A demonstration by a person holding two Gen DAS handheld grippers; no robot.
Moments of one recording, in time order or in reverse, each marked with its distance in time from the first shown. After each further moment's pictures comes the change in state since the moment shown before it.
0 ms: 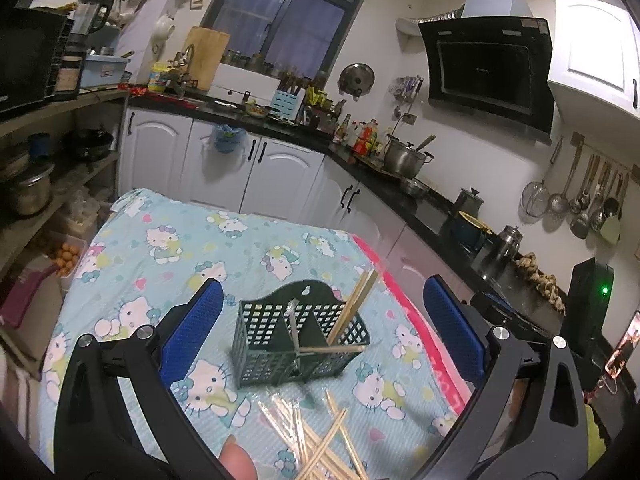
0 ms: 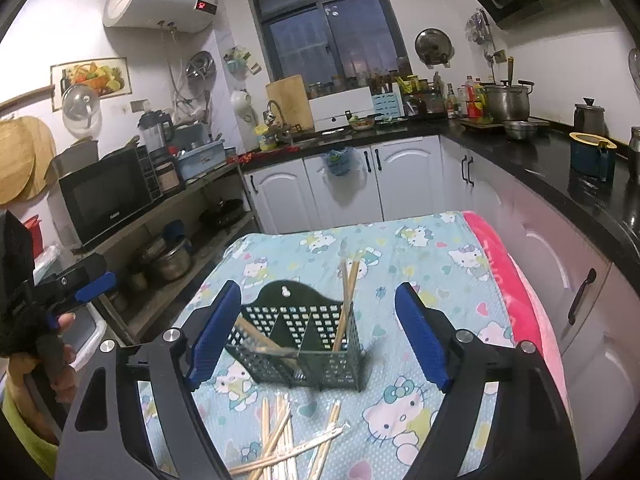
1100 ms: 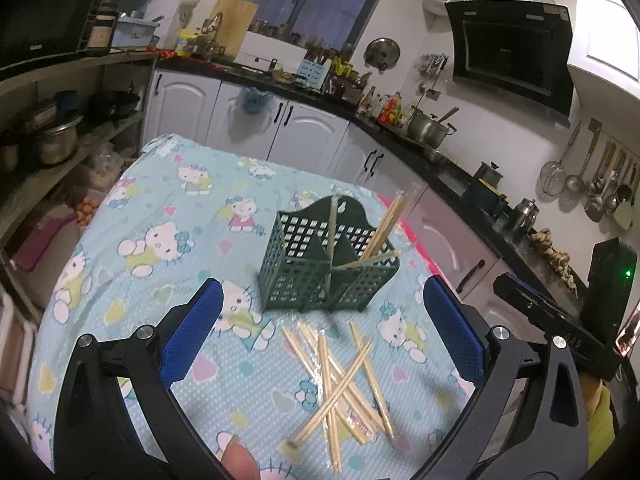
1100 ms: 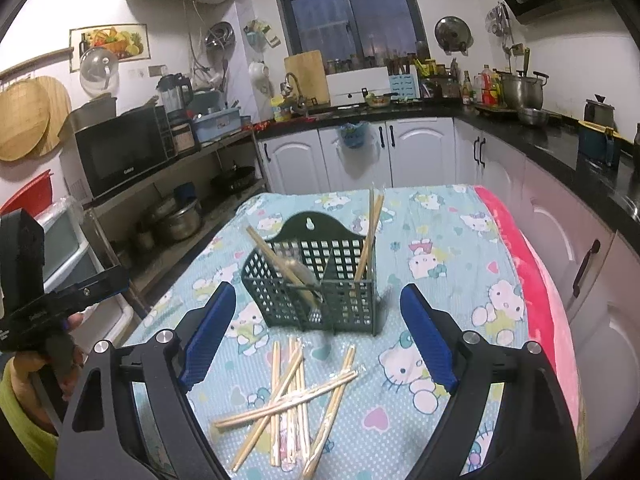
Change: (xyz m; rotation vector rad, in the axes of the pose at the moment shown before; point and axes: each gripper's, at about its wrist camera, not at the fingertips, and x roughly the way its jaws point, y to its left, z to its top) left arm -0.023 0.027 -0.076 -0.055 0.100 0.065; right arm -0.013 0.025 -0.060 -0.067 0.085 0.017
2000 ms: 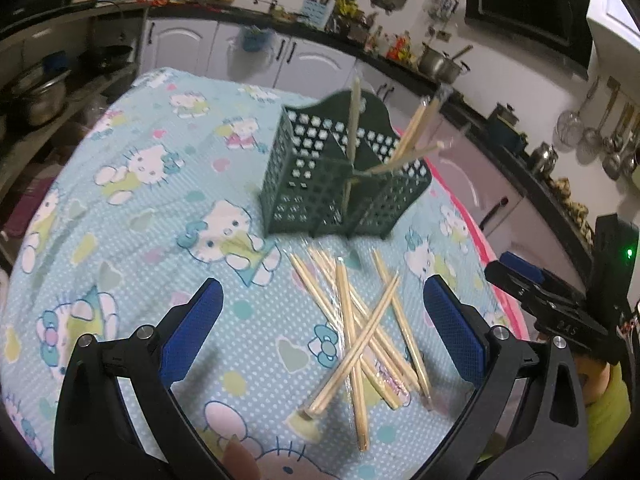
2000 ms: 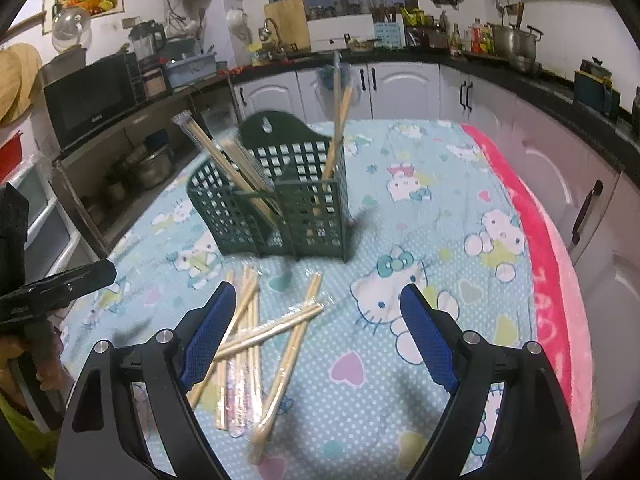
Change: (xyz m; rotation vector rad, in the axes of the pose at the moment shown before) left arm 0.065 0.007 -0.056 0.024 0.216 0.021; right arm 0.052 -0.027 -0.062 0.004 0.189 -0.073
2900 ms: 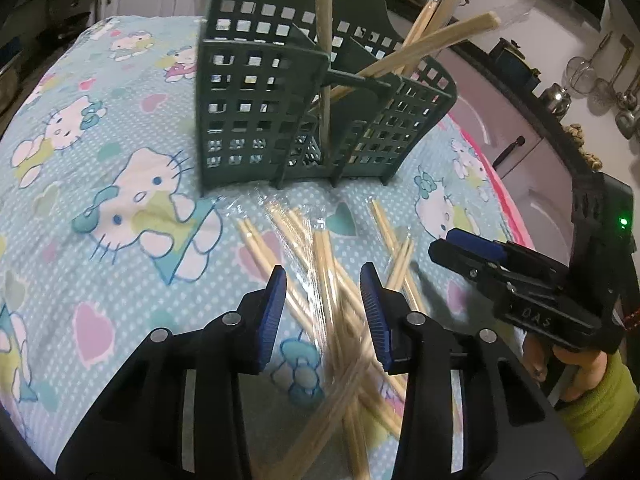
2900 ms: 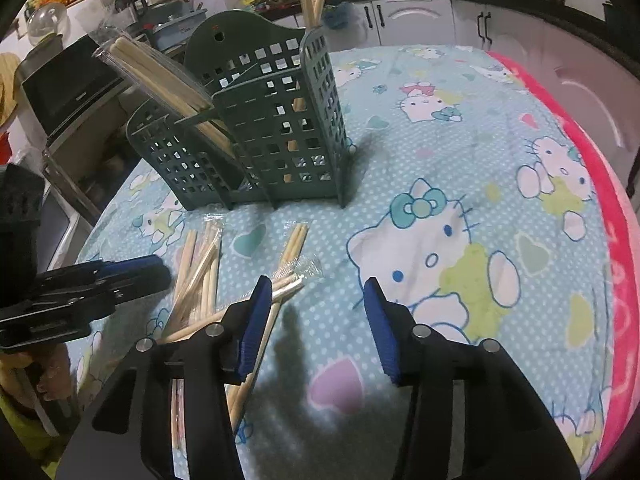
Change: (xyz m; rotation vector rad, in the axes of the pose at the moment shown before) left arm 0.105 -0.017 0.000 0.055 0.234 -0.027; right arm 0.093 -0.028 -0.016 0.054 0.191 0.096
